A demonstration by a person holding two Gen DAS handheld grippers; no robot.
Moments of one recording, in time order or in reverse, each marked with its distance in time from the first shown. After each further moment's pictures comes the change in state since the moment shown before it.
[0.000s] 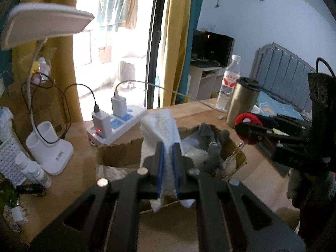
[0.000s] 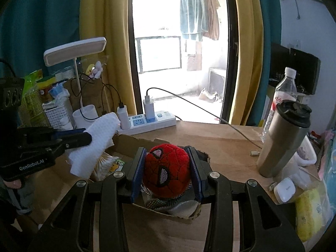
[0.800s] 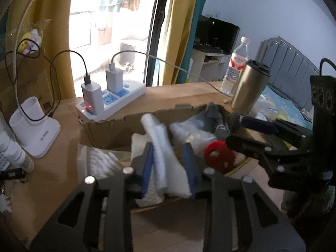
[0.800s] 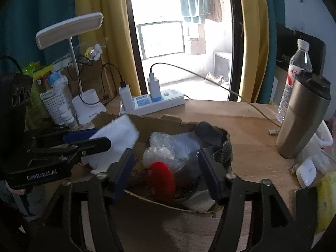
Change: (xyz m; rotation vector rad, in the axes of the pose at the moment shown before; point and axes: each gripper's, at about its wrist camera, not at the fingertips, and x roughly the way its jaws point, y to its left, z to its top) left arm 0.050 0.003 -0.023 -0.059 0.123 -0.021; right arm 0.034 0.008 -0.021 0.049 0.087 0.038
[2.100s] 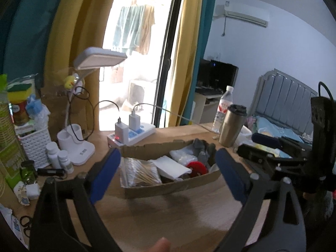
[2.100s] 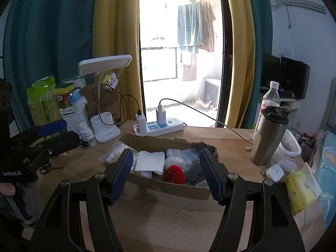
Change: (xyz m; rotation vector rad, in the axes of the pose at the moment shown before) left arm -0.153 -0.008 -0.026 -0.020 -0.304 0.044; right arm -0.121 0.062 -0.004 -0.044 -0.170 -0.091
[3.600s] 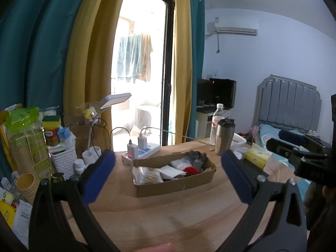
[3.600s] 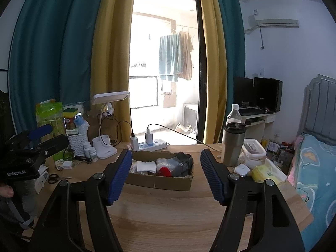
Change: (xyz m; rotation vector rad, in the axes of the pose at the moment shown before) left arm -0.123 -0.038 -0.012 0.102 -0.175 0.071; right arm -0.142 0.022 -0.027 0.040 -0.201 -0.145
